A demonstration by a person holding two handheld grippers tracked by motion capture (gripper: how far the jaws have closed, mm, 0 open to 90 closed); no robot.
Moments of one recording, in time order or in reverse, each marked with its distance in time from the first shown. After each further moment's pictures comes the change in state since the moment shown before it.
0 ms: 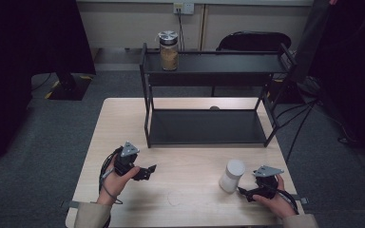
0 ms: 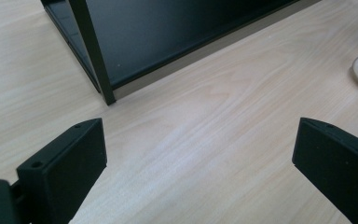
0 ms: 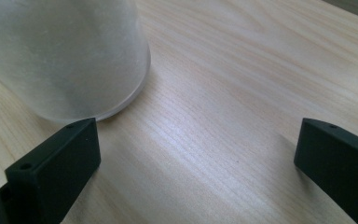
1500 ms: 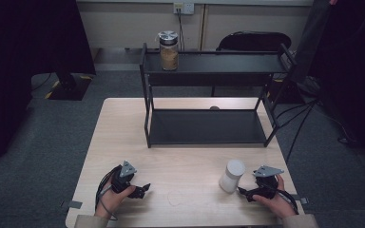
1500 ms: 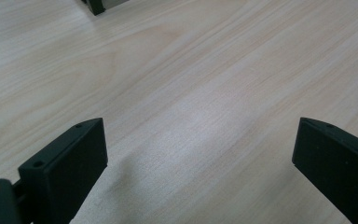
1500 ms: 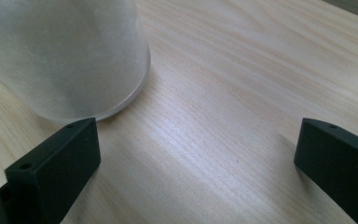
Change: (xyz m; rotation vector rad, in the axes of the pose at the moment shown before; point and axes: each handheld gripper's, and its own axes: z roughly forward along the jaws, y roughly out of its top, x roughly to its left) left arm 0.004 -0.057 0.017 0.083 0.011 0.070; right arm 0.000 0.000 0.000 0.000 -0.001 0.000
